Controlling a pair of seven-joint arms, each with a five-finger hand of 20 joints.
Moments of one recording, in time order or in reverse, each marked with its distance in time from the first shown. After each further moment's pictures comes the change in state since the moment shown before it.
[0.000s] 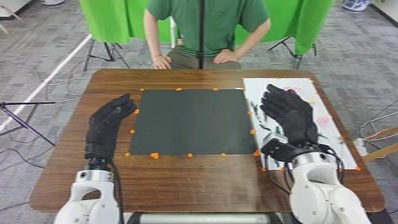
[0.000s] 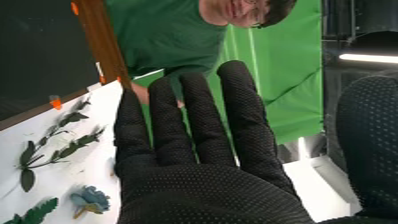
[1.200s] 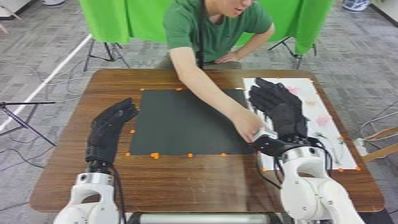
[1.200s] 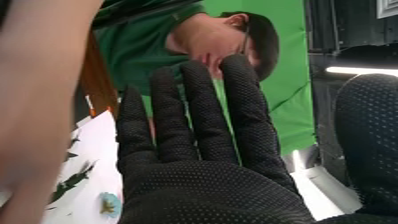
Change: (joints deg) left arm 0.4 -8.6 -5.0 -0.8 5.4 -8.3 -5.2; right arm 3.4 0.0 -3.9 1.3 0.2 -0.7 -2.4
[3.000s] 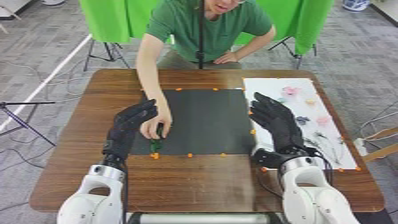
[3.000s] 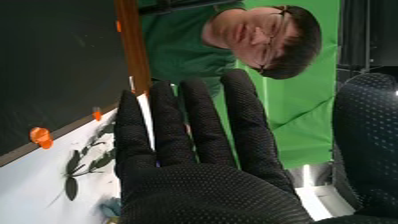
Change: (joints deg) left arm -2.0 12.8 8.4 0.5 -1.6 3.9 -2.1; right arm -3.0 4.4 -0.7 1.6 -2.7 1.0 1.5
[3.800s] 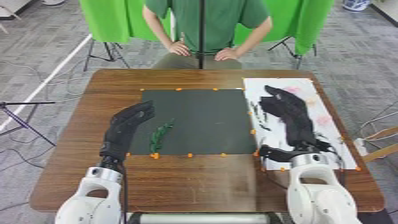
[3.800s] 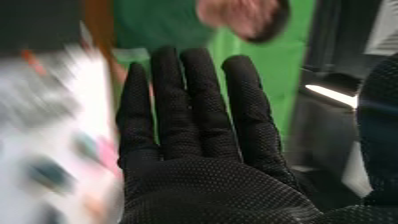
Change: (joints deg) left arm 1.1 -0.1 -0.7 -0.5 -0.2 0.7 0.5; right arm 0.6 2.0 1.0 -1.4 -14.3 6.9 -3.7
